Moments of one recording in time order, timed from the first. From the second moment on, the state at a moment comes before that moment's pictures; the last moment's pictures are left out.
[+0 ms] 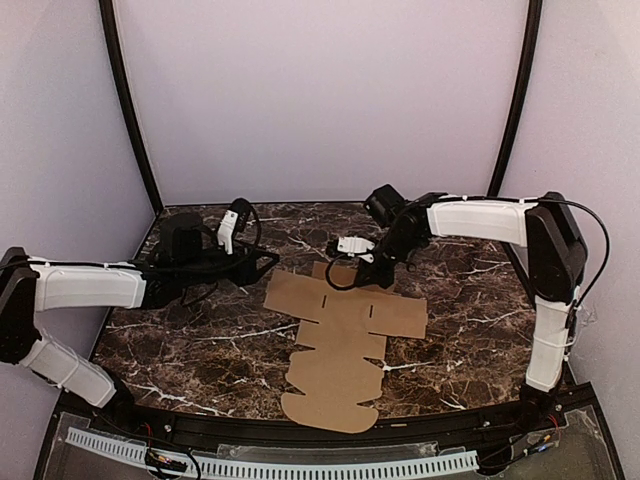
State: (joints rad) left arm -0.60 1.37 0.70 0.35 0.30 -0.22; right arm 0.68 1.95 1.51 -0.70 -0.31 -0.69
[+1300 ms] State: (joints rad) left arm -0.80 1.67 1.06 0.15 0.25 0.03; right arm 0.61 1.96 1.66 -0.92 -0.65 -0.58
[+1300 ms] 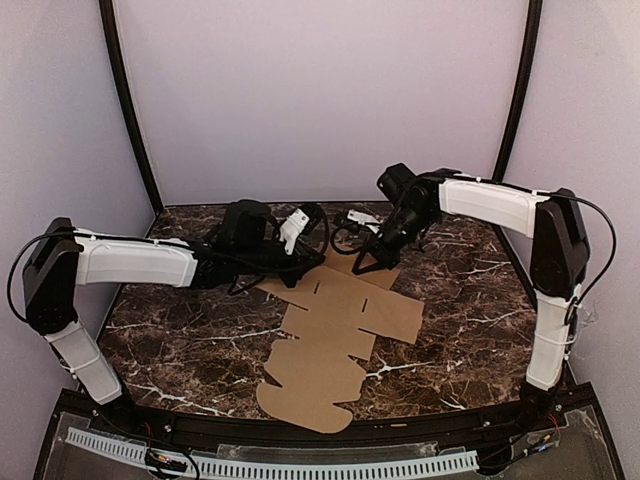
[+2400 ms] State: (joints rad) left arm -0.90 1.25 1.11 -0.11 0.13 0.21; right arm 0.56 1.91 1.62 -0.88 -0.76 -0.63
